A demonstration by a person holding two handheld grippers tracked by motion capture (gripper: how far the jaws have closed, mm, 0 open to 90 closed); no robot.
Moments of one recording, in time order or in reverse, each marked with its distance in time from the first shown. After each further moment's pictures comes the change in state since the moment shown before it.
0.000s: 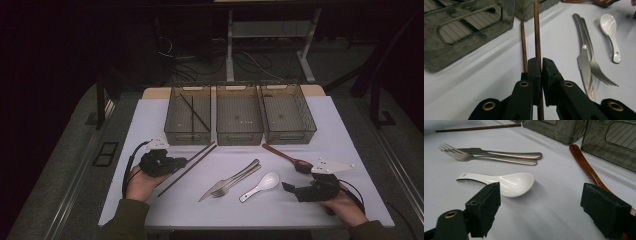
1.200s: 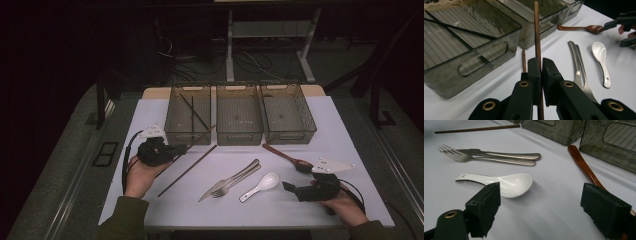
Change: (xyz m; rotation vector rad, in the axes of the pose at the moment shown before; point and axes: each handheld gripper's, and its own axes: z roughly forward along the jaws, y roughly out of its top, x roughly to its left) left arm 0.003 0.030 -0.014 -0.115 0.011 -0.020; right arm -0.001 0.000 -0.001 -0.005 -0.004 0.002
